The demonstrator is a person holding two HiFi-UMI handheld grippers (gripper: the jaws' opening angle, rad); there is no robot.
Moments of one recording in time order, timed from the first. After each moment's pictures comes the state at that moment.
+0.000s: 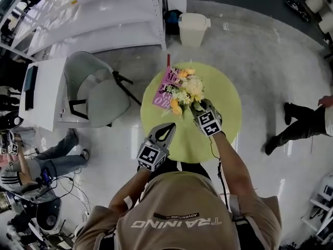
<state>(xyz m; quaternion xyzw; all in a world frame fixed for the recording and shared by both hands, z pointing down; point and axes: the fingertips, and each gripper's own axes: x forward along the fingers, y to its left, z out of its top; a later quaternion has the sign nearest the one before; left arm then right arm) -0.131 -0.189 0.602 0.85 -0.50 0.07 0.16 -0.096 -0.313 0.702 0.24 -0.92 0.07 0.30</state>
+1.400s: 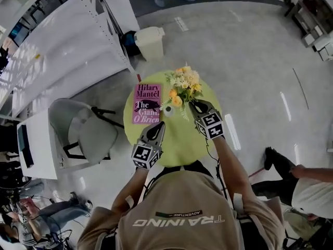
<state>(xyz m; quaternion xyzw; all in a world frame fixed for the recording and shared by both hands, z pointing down) -0.074 -0.225 0.596 0.90 -0.41 0.08 0.14 0.048 -0.309 0.629 0.43 -0.86 0.16 0.20</state>
